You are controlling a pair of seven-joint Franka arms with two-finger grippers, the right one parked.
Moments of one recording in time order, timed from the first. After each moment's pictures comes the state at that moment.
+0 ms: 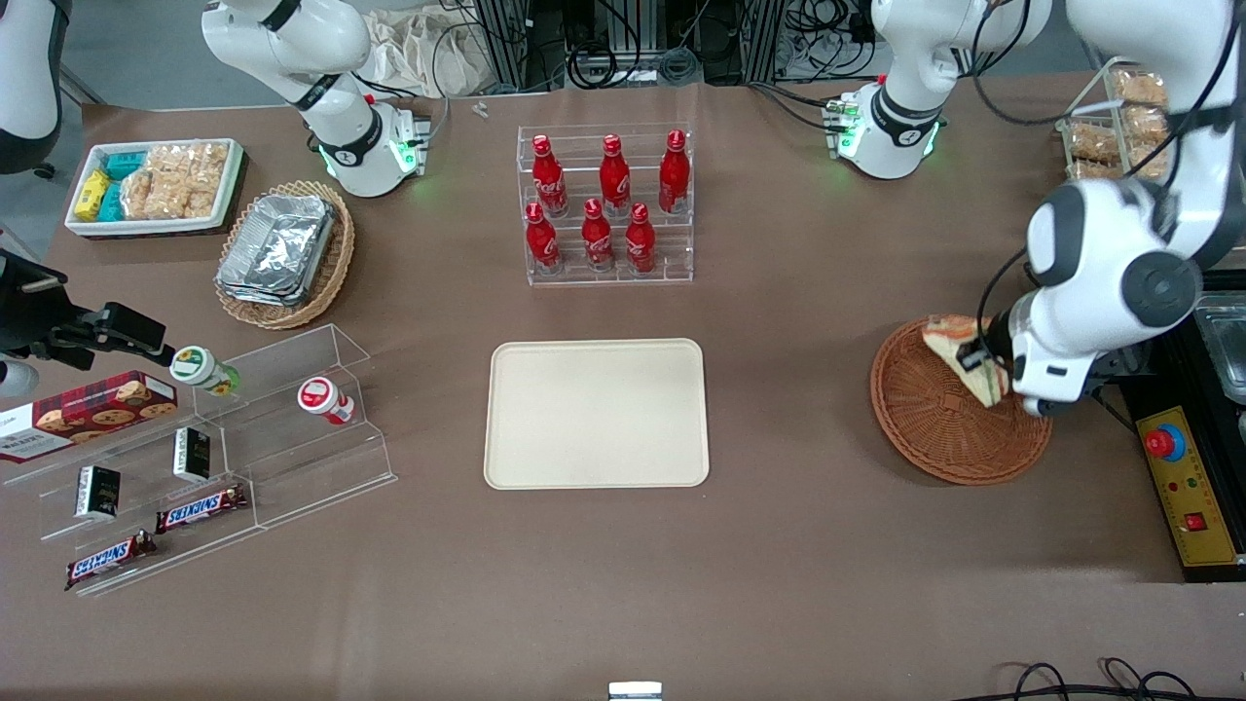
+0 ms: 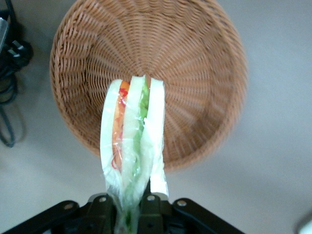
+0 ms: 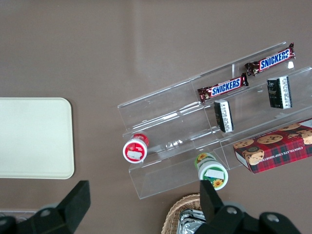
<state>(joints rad) -0.21 0.10 0.13 -1.98 -0.01 1.85 -0.54</state>
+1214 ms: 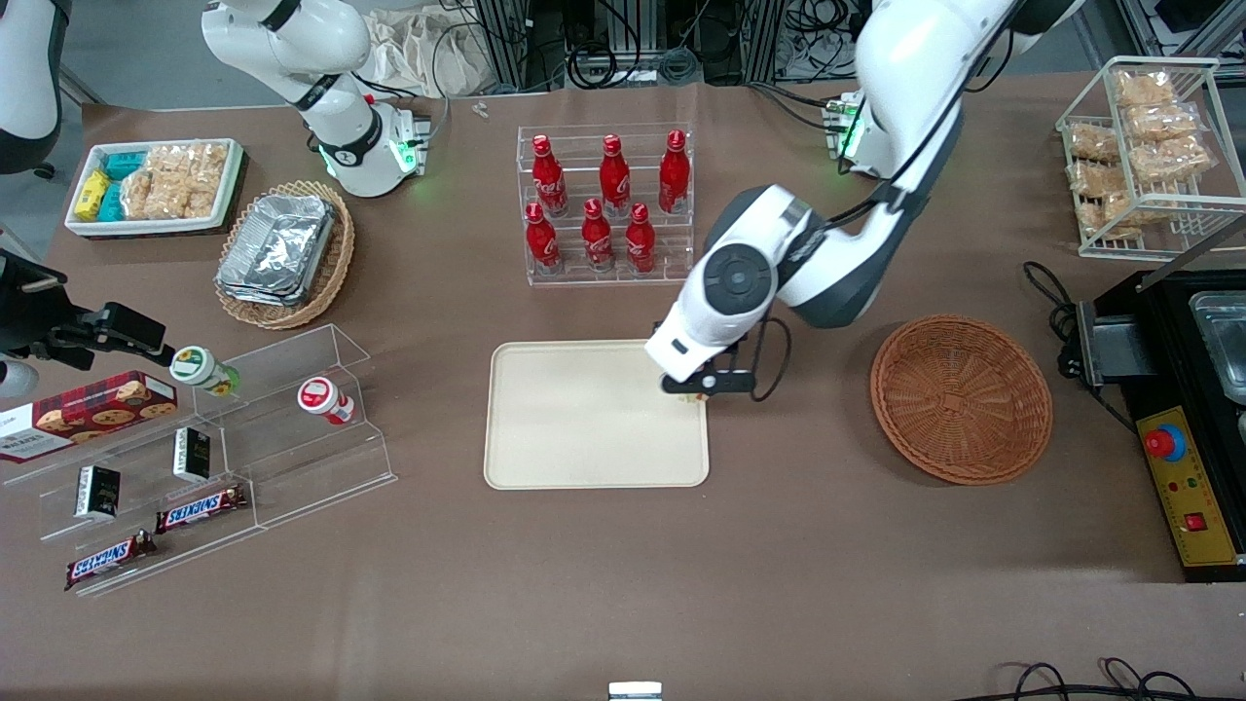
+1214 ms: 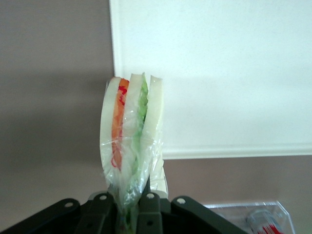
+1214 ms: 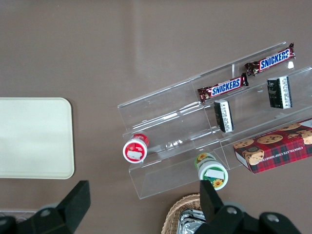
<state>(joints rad) -0.41 0.54 -0.32 -1.61 0.02 2.02 -0.71</state>
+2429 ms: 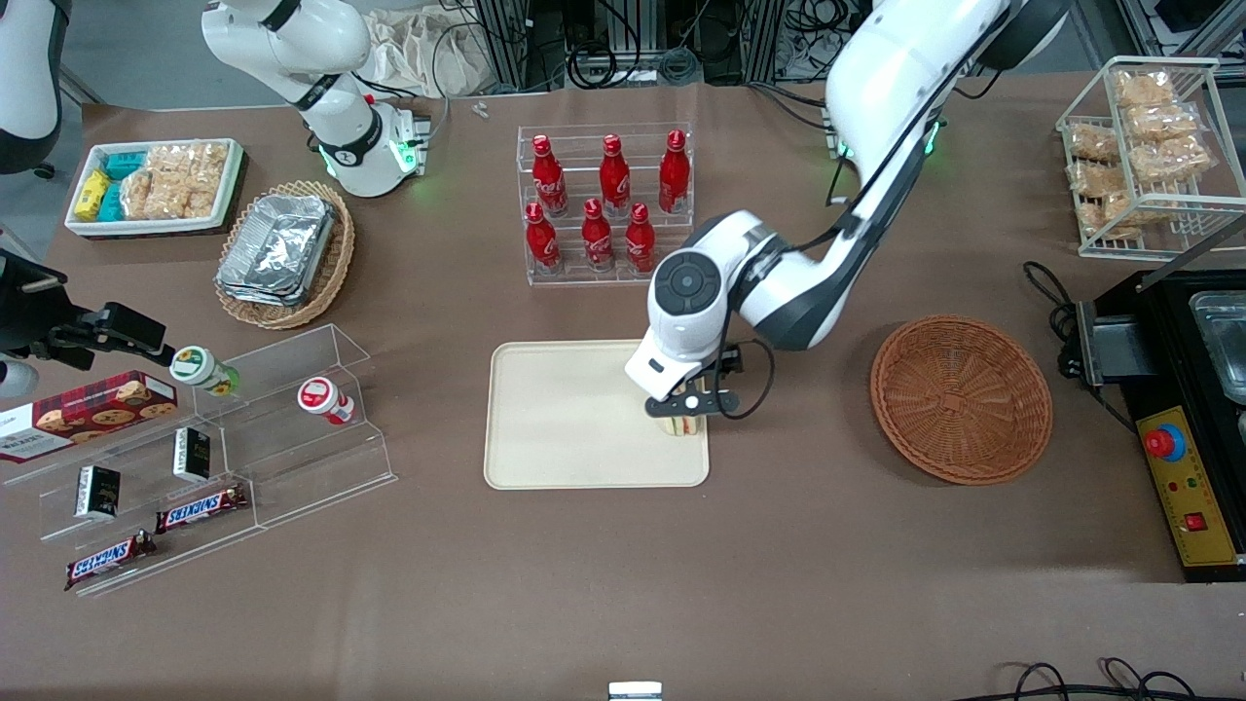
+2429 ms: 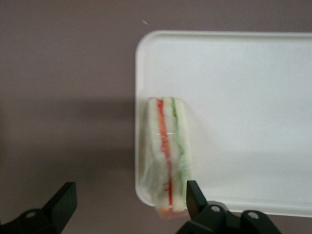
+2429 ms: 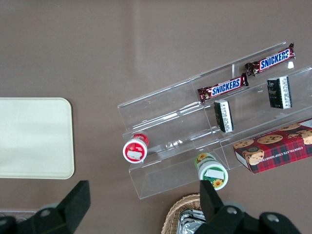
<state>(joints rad) -0.42 0.56 -0.32 -1.52 0.22 1.95 -0.85</state>
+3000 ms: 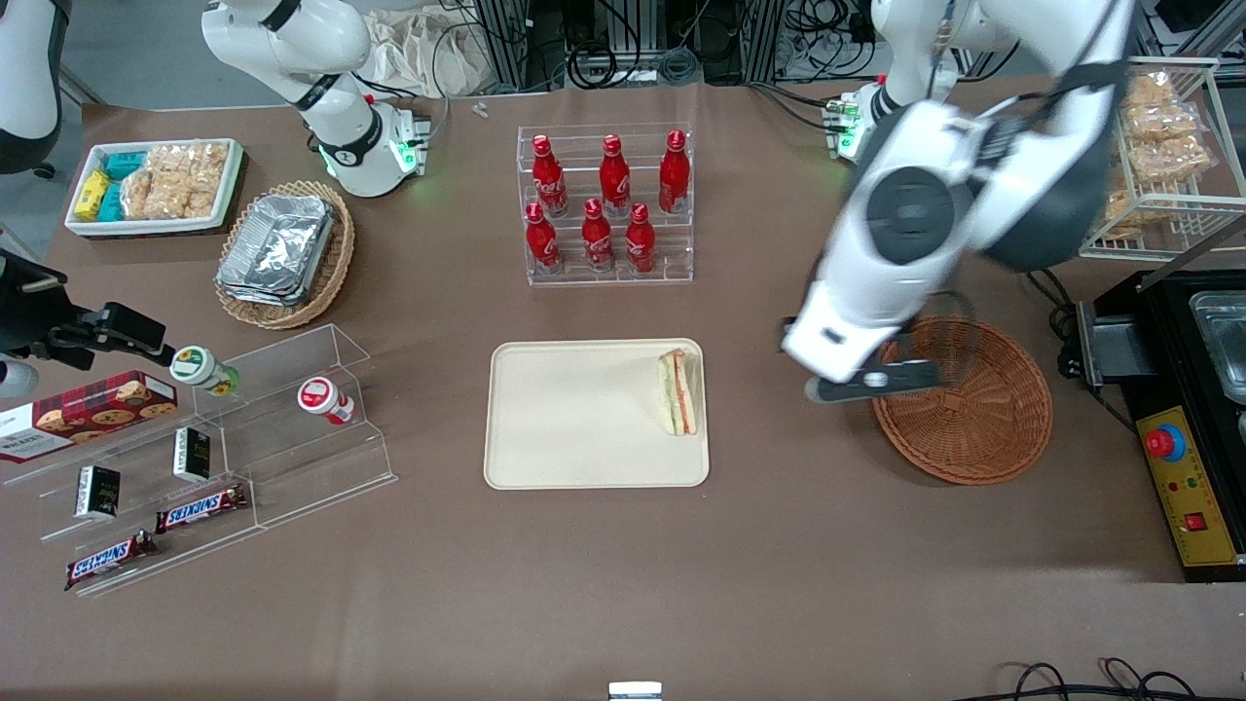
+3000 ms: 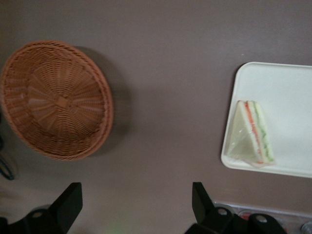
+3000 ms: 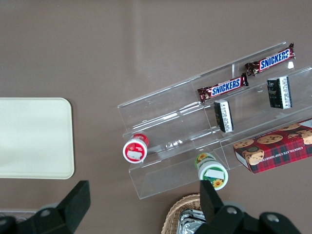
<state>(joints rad) -0.14 0.30 -0.31 -1.43 0.11 1.55 -0.53</state>
